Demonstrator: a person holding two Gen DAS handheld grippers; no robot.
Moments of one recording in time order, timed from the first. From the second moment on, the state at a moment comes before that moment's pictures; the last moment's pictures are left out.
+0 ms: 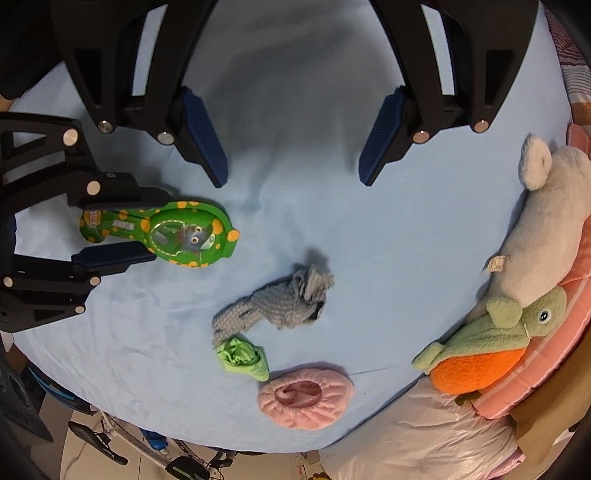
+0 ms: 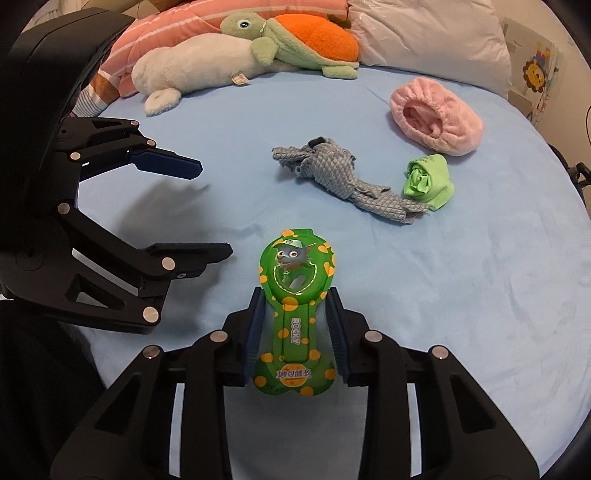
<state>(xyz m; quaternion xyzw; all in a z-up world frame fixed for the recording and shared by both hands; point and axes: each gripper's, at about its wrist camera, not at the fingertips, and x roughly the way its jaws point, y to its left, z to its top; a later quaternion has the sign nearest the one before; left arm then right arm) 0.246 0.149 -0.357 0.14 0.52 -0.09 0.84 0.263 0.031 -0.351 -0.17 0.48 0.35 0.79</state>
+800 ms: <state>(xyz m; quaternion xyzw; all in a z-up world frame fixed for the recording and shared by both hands) 0.328 0.114 -0.379 0.15 0.49 -0.13 0.85 0.330 -0.019 -0.356 -0.12 0.49 0.29 0.81</state>
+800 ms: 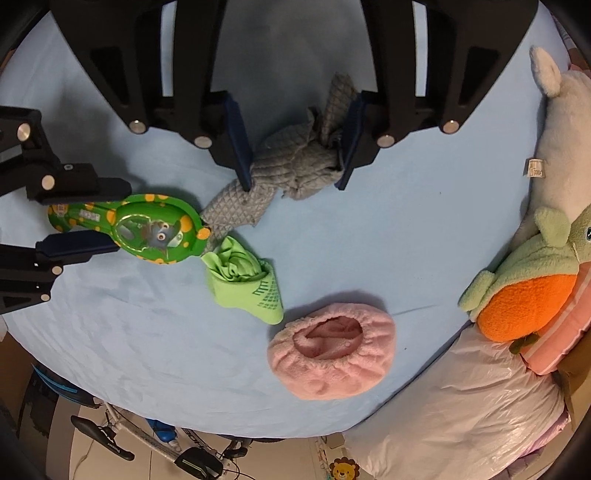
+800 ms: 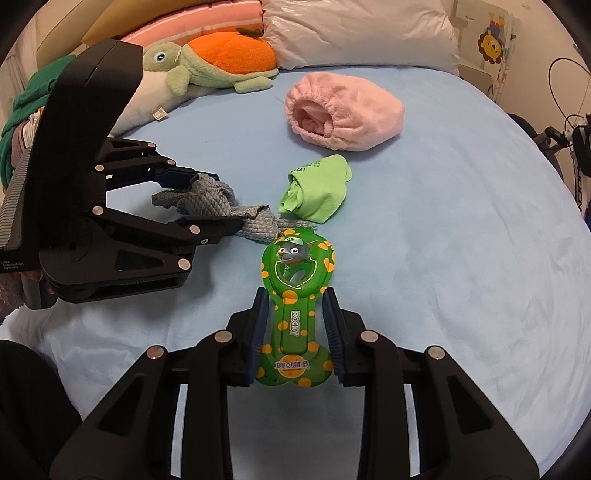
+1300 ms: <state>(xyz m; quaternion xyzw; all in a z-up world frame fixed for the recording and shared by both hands) 0.291 0.111 -0.327 0.15 0.48 -0.13 0.85 0.308 -0.045 -0.319 -0.11 0.47 0.28 0.83</state>
